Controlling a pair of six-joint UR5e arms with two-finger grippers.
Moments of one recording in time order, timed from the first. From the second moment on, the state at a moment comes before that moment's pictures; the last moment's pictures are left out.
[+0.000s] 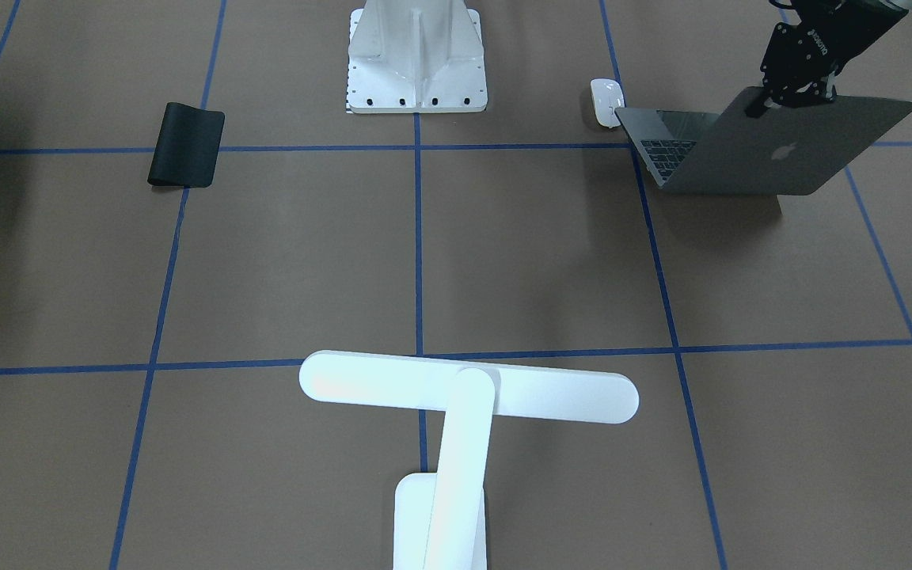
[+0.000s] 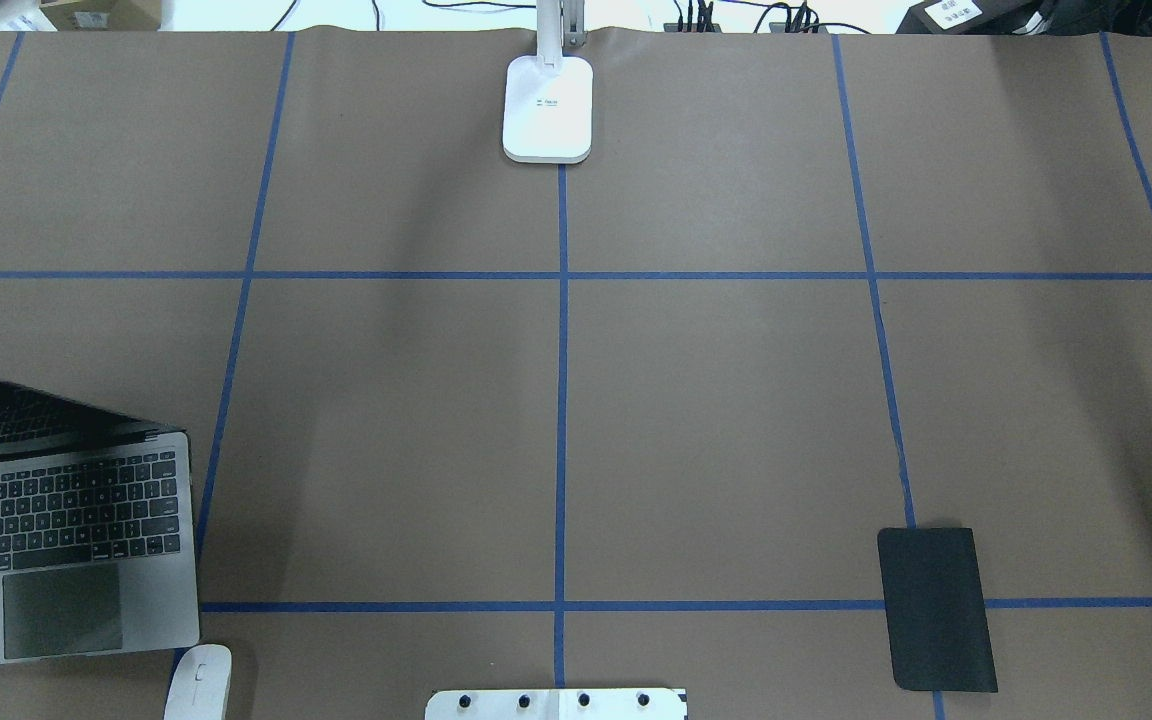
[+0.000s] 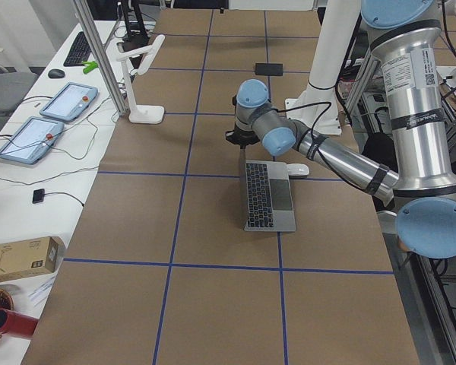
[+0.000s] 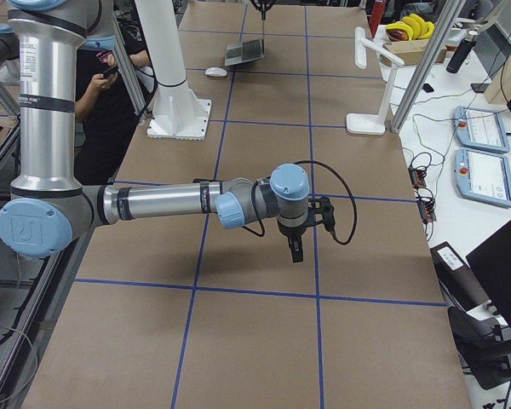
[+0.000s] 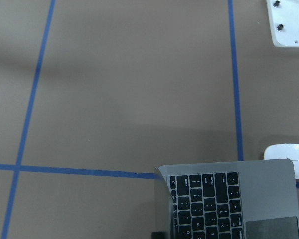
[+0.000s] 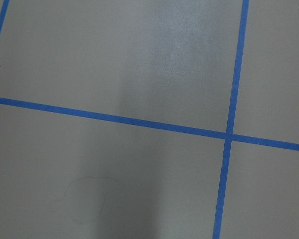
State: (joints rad) left arm -1.04 -1.39 -2.26 -1.93 -2.37 0.55; right arm 1.44 -1.65 1.75 -1.34 2.36 0.18
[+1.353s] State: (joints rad) left arm -0.95 -2.11 -2.02 -1.54 -2.15 0.55; right arm 1.44 -1.66 1.71 -1.34 2.36 0.18
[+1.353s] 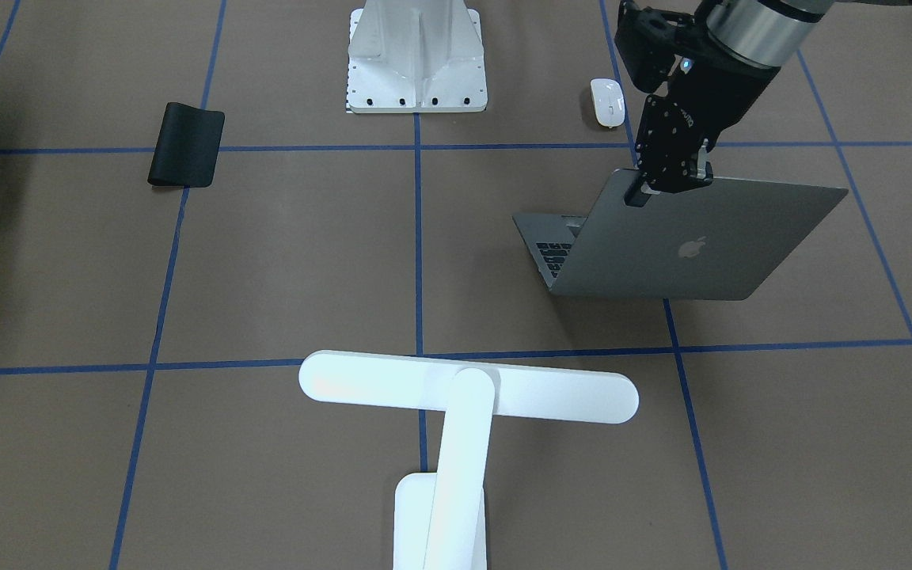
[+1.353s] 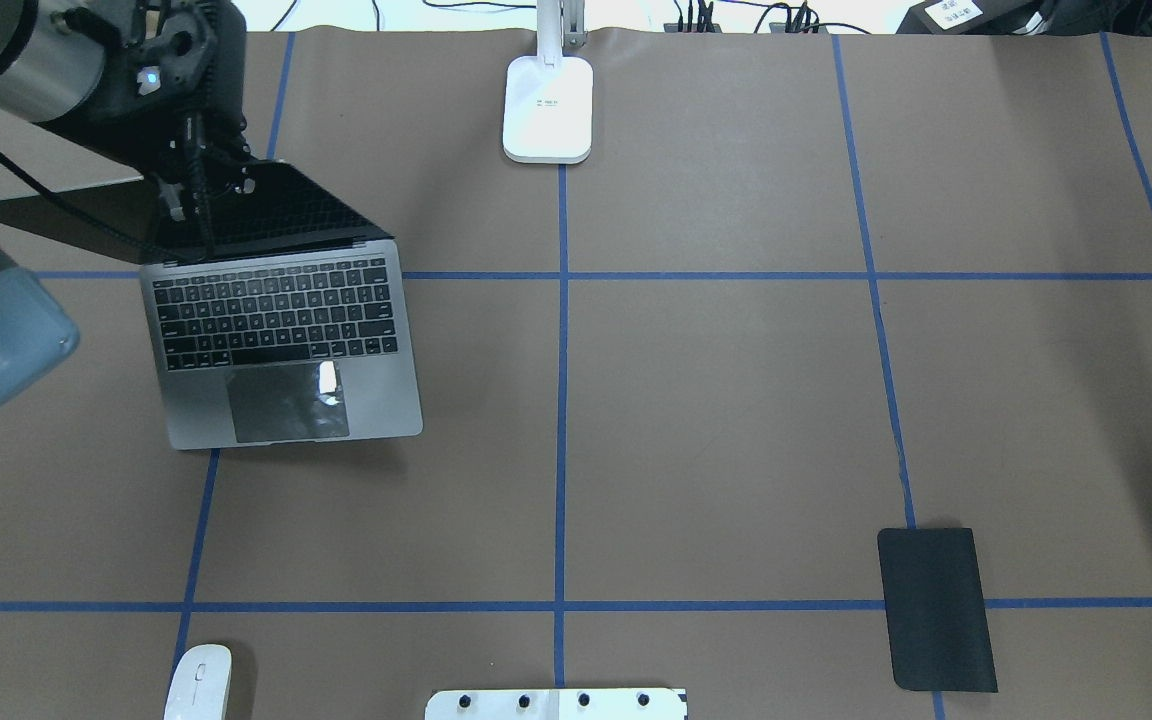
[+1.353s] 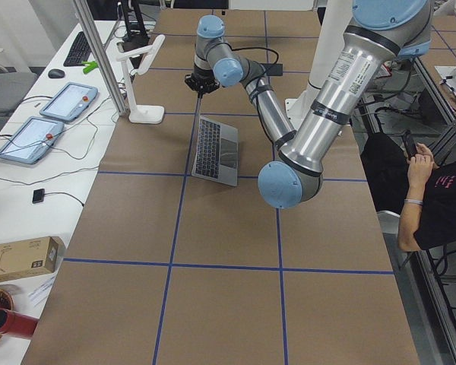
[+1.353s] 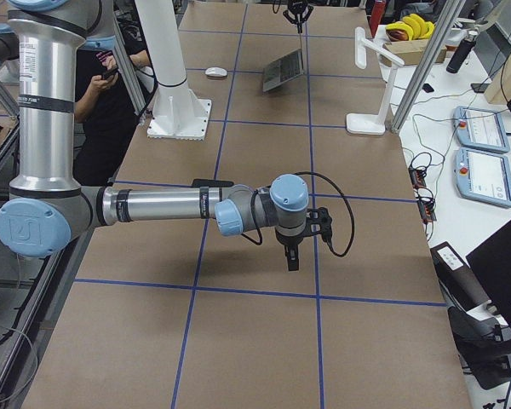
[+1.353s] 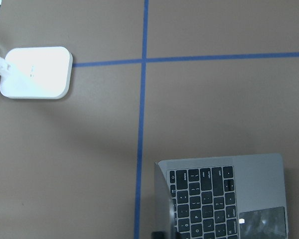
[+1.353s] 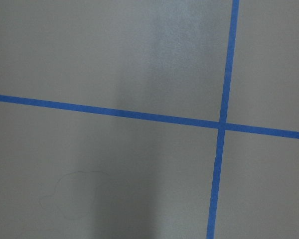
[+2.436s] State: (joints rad) left arm -0.75 -2.31 -1.85 -1.52 -1.92 0.47; right arm 1.44 -1.66 1.69 -1.34 2.36 0.18
